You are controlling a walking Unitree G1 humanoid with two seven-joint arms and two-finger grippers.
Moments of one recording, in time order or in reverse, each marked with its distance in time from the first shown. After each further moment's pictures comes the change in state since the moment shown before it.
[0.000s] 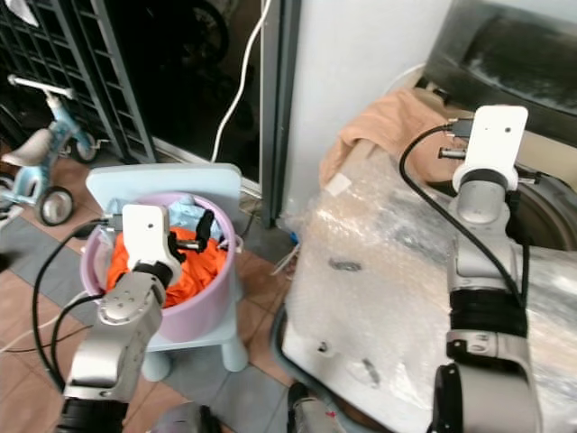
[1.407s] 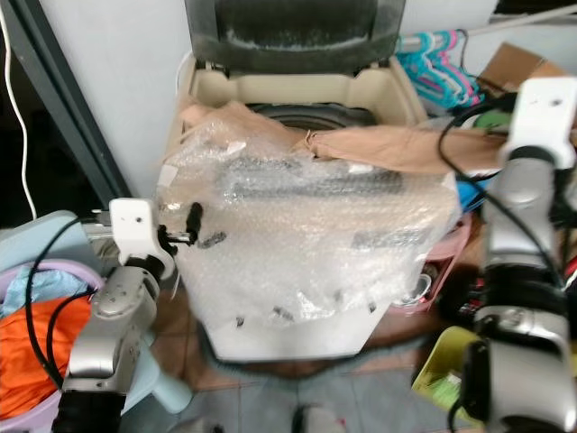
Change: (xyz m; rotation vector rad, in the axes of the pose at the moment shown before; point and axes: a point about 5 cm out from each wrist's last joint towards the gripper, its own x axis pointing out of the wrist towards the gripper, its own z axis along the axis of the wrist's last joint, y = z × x) left arm 0.006 0.006 0.004 -0.005 -0.032 -0.006; right arm 0.018 -0.011 0.014 -0.043 -0.078 -0.036
